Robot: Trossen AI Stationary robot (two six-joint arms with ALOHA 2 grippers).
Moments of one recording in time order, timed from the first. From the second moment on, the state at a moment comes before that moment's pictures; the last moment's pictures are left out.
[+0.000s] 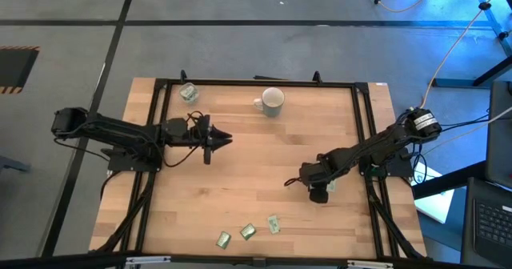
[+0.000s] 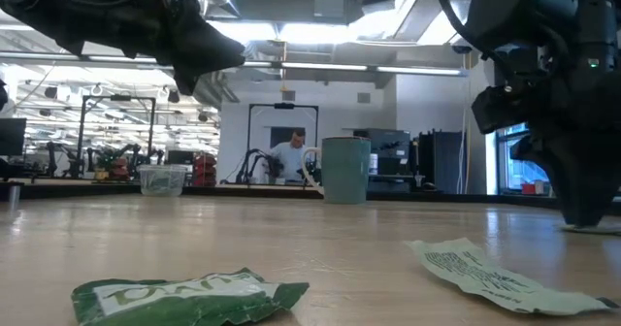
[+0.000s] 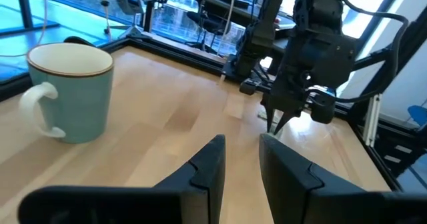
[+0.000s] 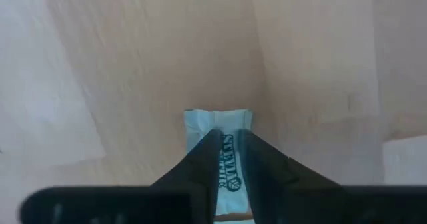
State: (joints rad) left arm 0.05 1.00 0.32 0.54 -0.07 -0.33; right arm 0.33 1.55 0.72 -0.59 -0.07 0.59
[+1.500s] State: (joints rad) left arm -0.12 1.26 0.33 0.88 -0.37 0.09; right arm 0.18 1.68 0.99 0.49 0.51 -0.29
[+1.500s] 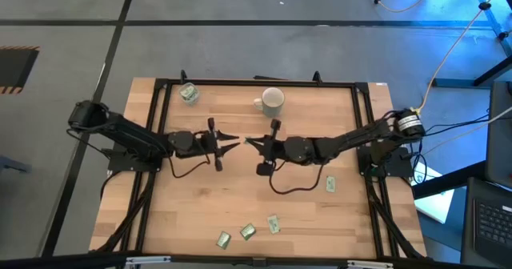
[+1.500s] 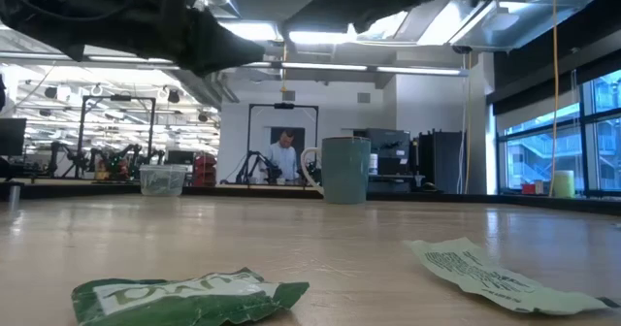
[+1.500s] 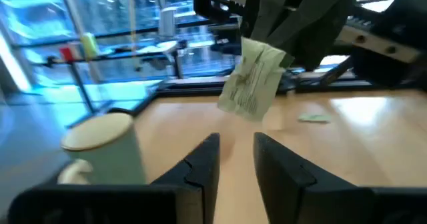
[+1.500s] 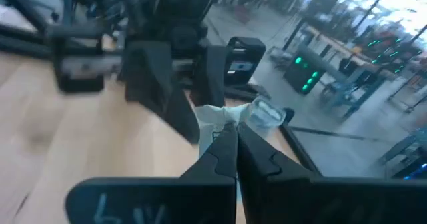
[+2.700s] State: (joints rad) left arm -0.17 1.37 0.41 1.02 -0.60 0.21; right arm 0.17 1.76 0.99 0.77 0.58 -0.40
